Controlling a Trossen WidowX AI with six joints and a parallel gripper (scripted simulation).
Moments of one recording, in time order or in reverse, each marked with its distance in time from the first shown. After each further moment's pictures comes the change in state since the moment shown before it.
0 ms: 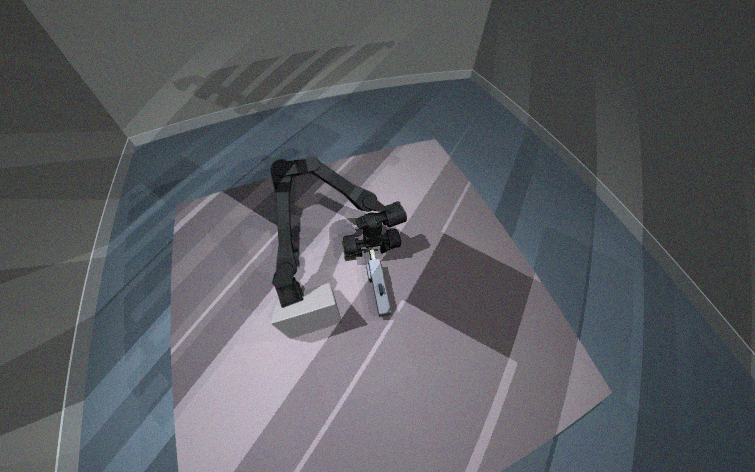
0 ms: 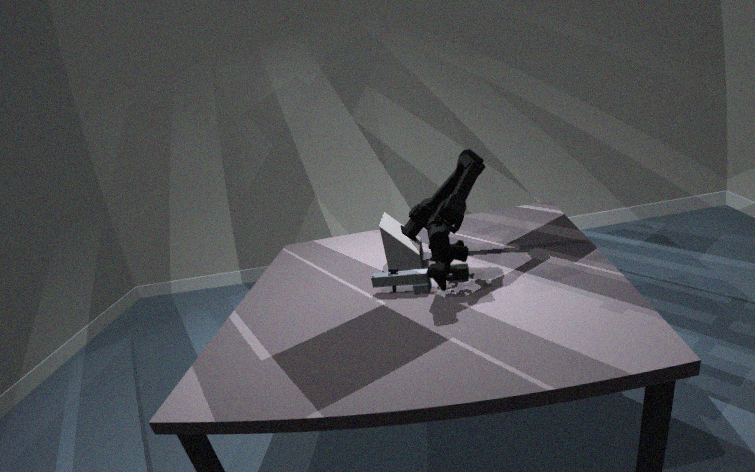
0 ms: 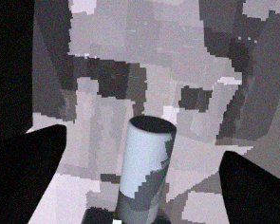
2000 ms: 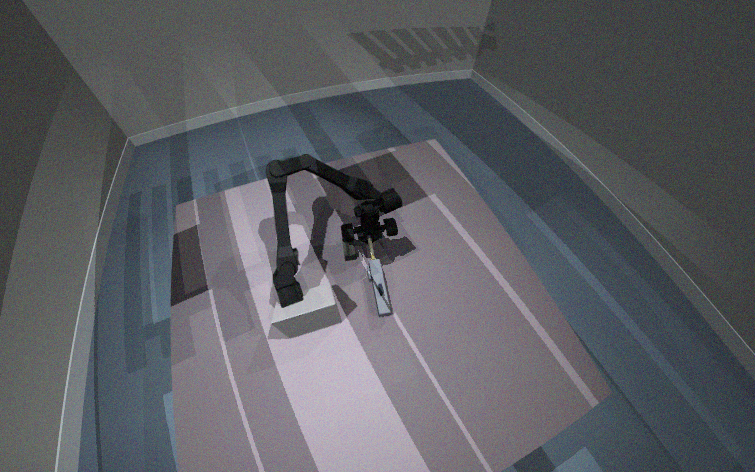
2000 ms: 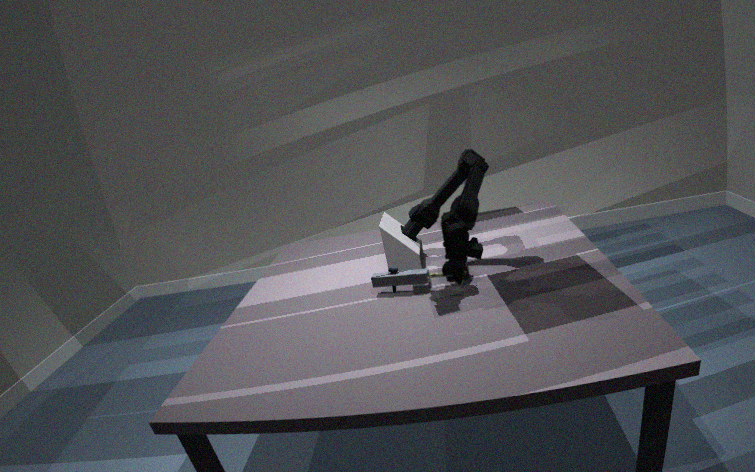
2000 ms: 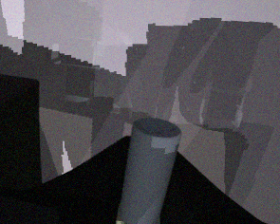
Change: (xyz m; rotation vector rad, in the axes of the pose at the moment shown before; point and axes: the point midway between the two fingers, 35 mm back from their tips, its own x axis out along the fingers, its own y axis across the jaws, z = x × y) arm -0.004 0.002 0.046 -0.006 -0.005 0.005
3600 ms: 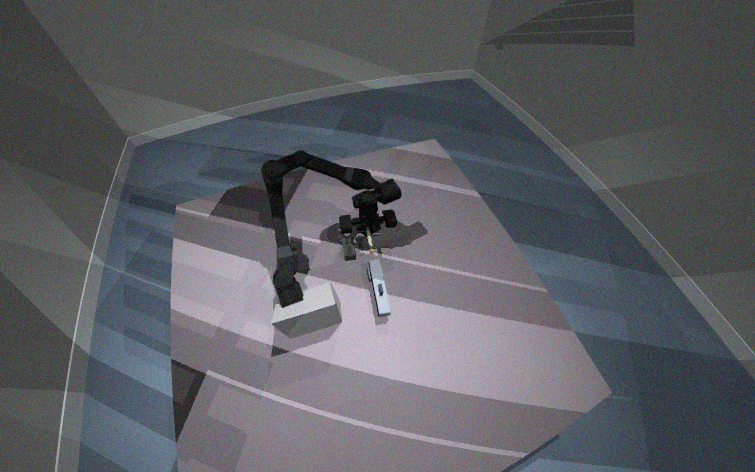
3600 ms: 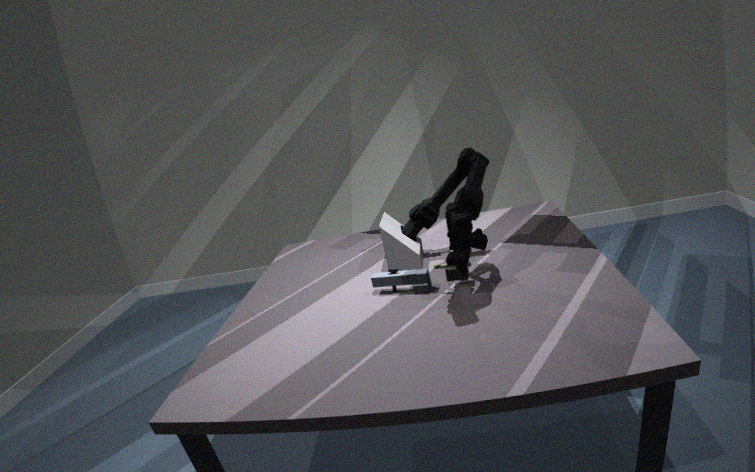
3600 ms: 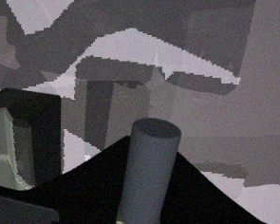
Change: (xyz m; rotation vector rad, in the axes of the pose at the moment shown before) arm -0.027 0.002 0.016 0.007 0.006 -0.003
